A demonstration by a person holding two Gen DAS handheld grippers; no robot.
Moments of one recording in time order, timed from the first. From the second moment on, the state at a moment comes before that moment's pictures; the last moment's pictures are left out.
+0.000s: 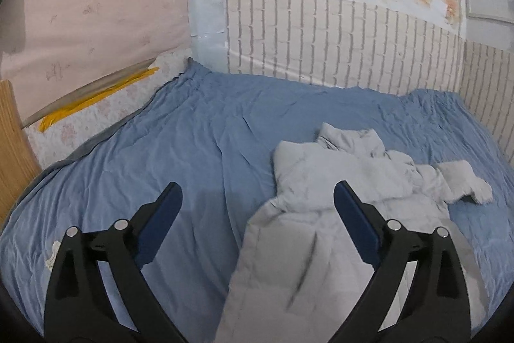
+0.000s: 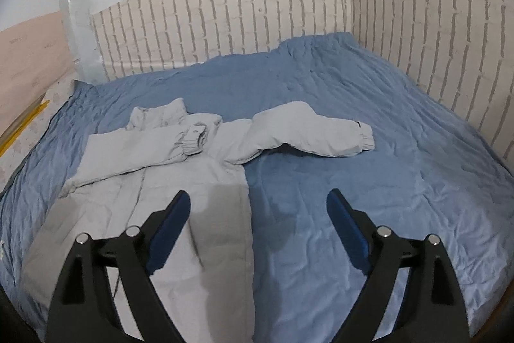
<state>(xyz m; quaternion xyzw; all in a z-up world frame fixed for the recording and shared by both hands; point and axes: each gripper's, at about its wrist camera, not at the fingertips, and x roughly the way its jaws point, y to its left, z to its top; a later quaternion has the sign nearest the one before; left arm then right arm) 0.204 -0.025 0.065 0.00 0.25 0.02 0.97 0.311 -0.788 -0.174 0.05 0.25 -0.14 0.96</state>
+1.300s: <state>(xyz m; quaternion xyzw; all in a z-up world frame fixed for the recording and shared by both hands) 0.352 -0.027 -0.044 -0.01 0.27 0.04 0.96 0.570 -1.068 -0.314 0.23 0.31 -0.27 0.88</state>
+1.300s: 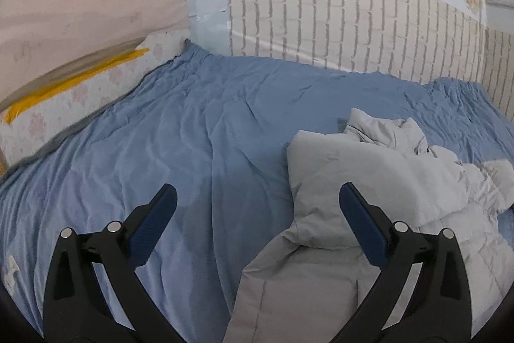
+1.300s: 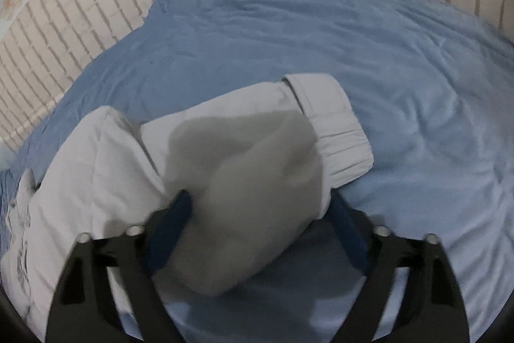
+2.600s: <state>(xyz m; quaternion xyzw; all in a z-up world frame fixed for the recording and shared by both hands) 0.341 0.058 0.011 -0.07 0.27 0.06 0.96 0.566 -0.527 -0.172 -0.06 0.20 0.08 0.97</state>
